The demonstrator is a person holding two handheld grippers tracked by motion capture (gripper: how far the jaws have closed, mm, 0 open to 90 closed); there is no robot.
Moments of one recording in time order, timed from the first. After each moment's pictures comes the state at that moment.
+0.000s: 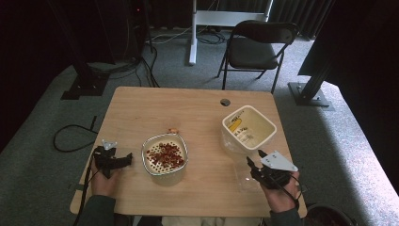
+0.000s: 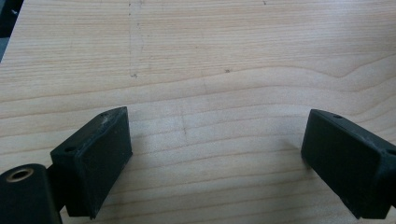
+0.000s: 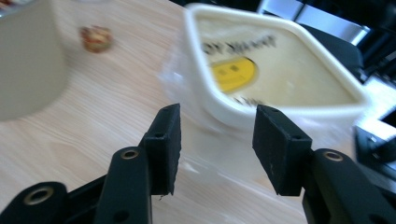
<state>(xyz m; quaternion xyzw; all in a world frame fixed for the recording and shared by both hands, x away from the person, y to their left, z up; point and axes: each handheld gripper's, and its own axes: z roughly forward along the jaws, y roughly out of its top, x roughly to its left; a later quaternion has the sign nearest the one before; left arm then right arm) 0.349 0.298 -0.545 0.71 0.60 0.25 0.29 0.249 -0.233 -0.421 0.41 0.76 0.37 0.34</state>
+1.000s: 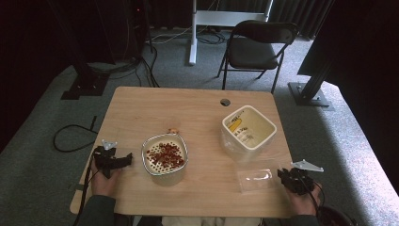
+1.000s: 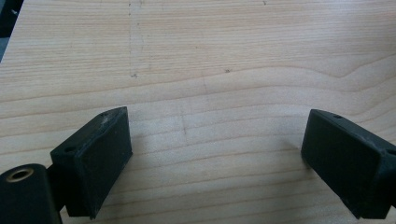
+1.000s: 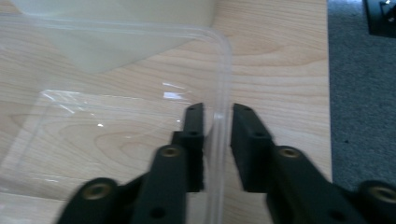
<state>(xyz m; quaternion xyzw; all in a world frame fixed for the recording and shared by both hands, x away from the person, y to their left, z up) 0.349 0.298 -0.545 0.71 0.60 0.25 0.29 0.265 -0.339 -0.504 0.58 0.72 0.31 0.22</state>
